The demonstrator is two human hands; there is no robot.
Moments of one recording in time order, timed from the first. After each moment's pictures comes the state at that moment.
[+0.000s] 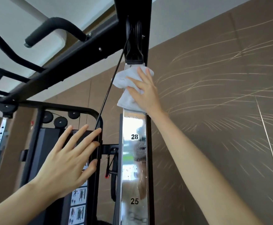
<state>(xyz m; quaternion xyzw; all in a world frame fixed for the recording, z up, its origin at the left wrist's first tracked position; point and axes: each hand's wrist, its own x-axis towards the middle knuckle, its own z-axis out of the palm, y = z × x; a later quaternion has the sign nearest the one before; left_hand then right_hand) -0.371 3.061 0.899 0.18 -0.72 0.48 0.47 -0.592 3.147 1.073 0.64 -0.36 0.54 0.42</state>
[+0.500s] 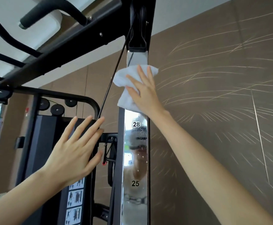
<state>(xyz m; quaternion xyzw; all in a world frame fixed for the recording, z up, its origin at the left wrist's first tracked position) -0.376 3.065 0.886 0.18 -0.72 0.47 0.48 -0.591 3.143 1.042 0.62 -0.42 0.45 0.48</state>
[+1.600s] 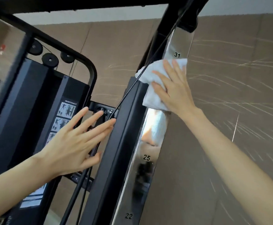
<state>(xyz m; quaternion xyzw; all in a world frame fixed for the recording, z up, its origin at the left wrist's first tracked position) -0.359 3.020 0.805 0.12 -0.74 0.44 0.49 -0.585 3.153 1.003 0.57 -0.46 0.19 0.65</state>
